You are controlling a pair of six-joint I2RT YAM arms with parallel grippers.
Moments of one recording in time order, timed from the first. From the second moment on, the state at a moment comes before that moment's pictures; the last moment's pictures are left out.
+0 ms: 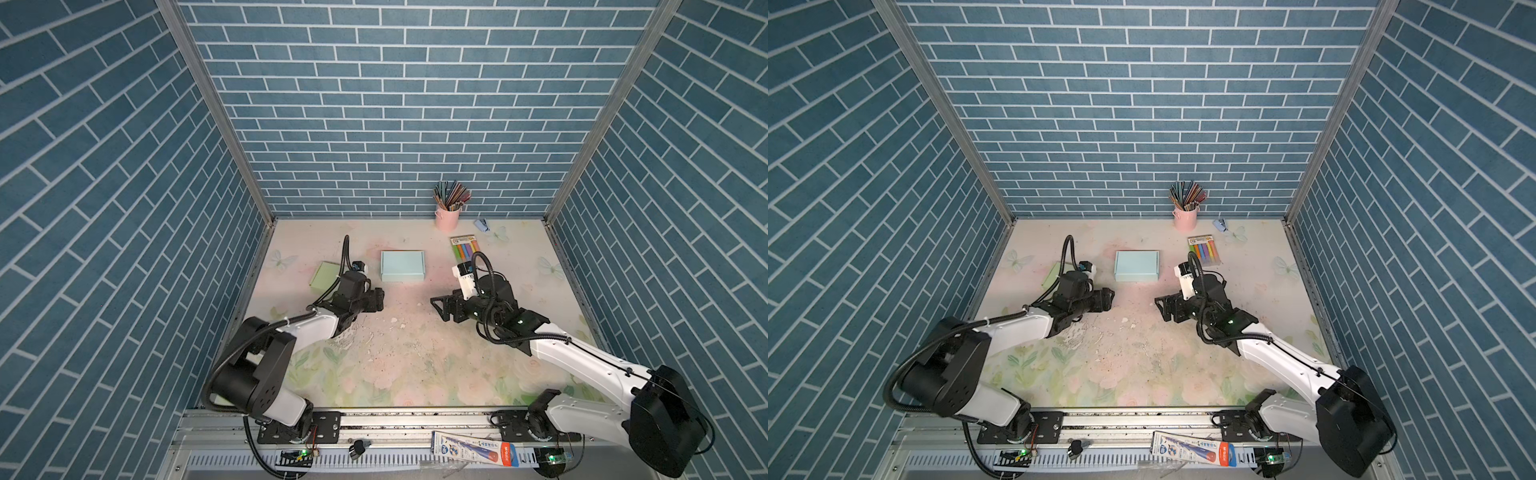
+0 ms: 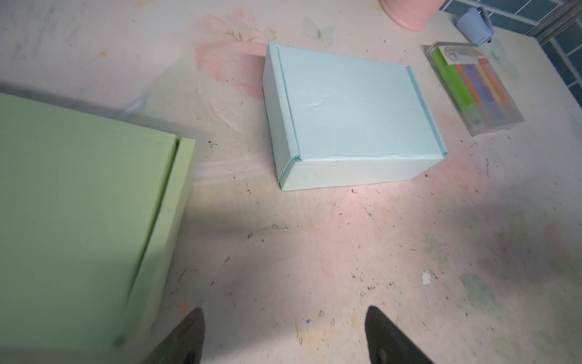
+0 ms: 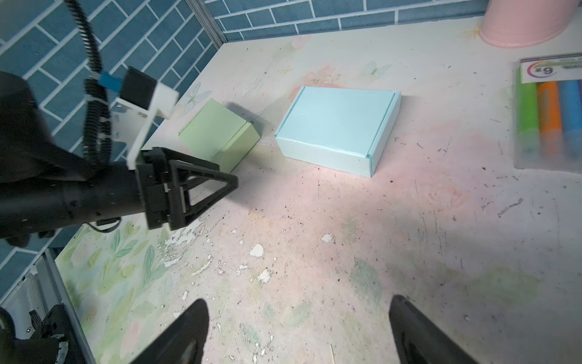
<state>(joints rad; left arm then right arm) -0.45 1.45 0.63 0.13 0.00 -0.40 0.68 1.18 0.67 -0.04 -0.17 0.34</state>
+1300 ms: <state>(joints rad) -0.09 1.67 0.65 0.30 0.26 -0.41 0.68 1.18 0.68 -0.04 -0.17 0.33</state>
